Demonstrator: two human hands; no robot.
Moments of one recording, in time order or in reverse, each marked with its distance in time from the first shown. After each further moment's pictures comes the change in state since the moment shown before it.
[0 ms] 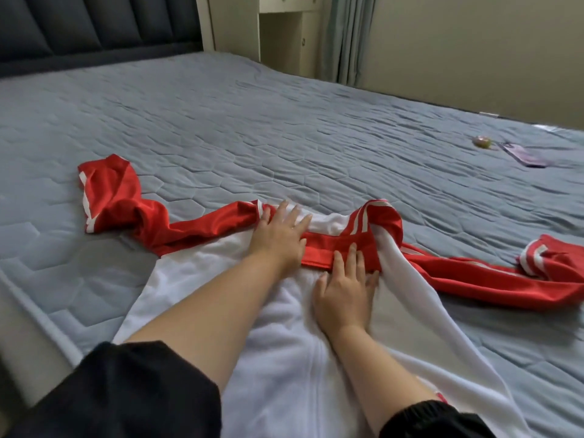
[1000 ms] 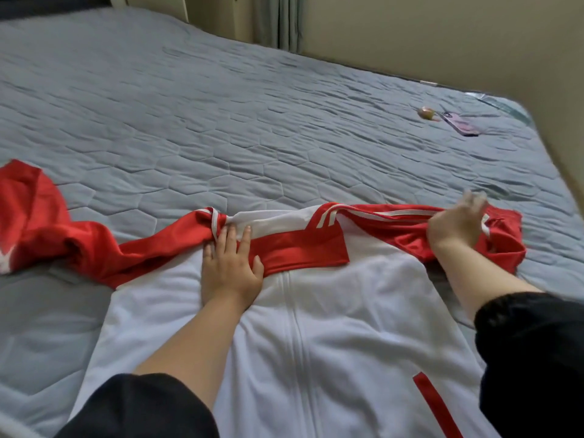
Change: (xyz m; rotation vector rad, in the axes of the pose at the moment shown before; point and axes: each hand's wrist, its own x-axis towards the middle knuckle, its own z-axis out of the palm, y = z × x) left_hand -0.016 -0.019 0.059 -0.175 0.117 -0.195; right_hand 0.113 0.143 -0.131 -0.005 0.369 0.596
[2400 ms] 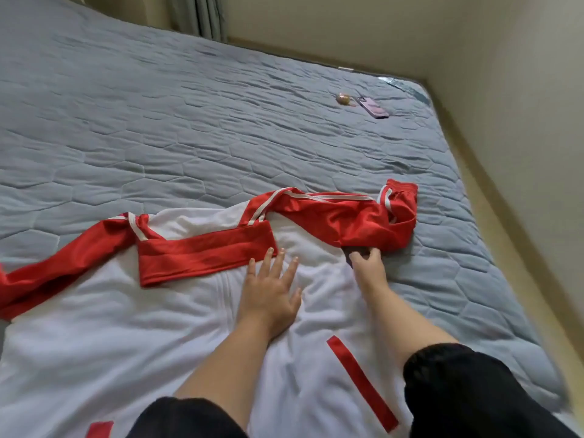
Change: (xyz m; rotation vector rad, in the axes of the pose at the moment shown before) left_hand -0.066 0.158 0.008 0.006 -0.289 0.512; right_hand -0.085 0.091 -0.015 0.572 -0.399 0.415
